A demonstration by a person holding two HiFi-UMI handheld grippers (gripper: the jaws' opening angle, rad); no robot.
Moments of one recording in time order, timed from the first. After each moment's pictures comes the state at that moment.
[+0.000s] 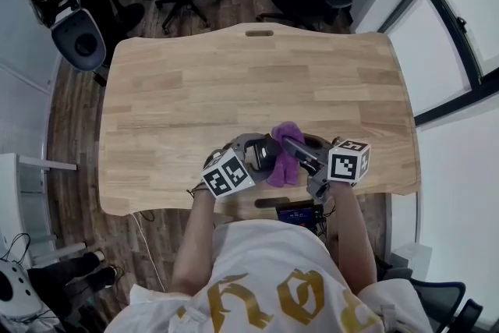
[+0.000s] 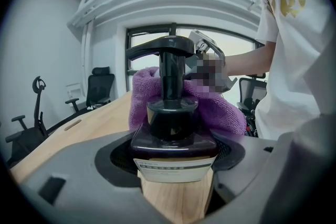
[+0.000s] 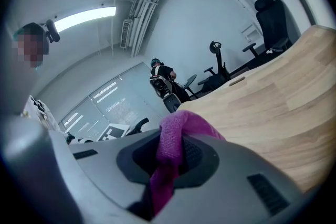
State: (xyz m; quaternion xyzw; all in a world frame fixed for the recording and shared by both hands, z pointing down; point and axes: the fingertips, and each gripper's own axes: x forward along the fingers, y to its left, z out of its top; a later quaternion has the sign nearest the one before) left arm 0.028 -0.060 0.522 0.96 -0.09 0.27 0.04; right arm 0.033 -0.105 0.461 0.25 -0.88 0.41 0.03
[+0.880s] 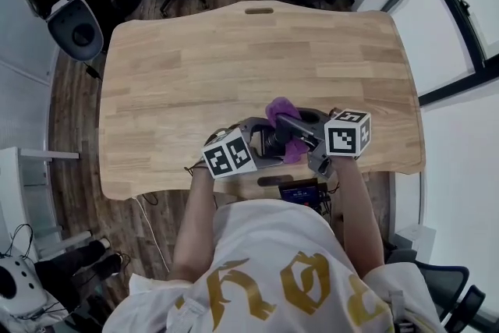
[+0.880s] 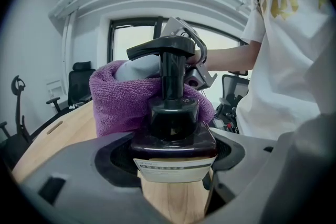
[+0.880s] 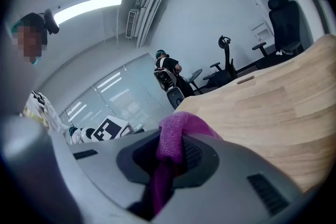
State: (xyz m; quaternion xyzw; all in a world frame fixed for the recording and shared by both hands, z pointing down) left arm 0.037 -0.029 0.519 0.96 0.00 0.29 0.04; right arm 0.015 -0.102 0.455 0.22 -0.89 0.39 0.07
